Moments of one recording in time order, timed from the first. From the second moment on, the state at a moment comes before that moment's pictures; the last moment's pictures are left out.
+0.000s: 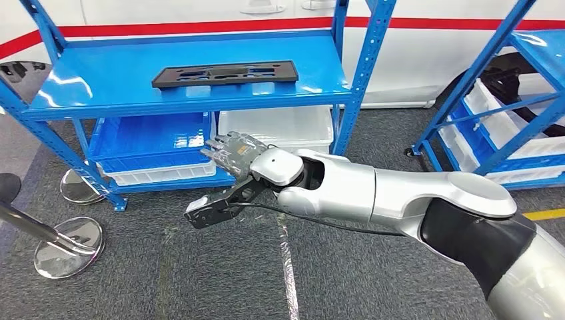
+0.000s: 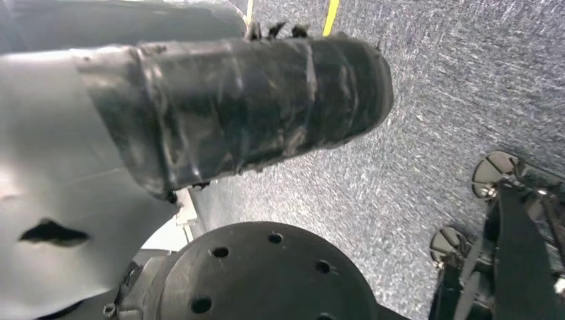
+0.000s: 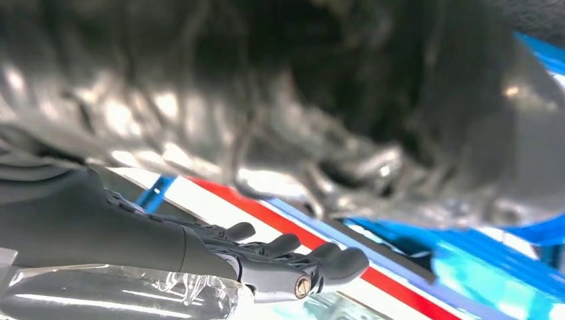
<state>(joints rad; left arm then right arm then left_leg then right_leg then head) -0.10 0.07 -1.07 -0.24 1.22 0.42 0.06 -1.17 -0.18 1.31 -1.38 0.50 0.25 0.61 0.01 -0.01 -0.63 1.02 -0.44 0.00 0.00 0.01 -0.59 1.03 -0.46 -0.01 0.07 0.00</state>
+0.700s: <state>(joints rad) -0.09 0.06 -1.07 -0.24 1.22 0.42 0.06 -1.19 -0.16 1.35 -1.37 0.49 0.23 0.60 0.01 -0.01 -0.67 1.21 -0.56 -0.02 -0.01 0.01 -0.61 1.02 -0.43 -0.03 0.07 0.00</state>
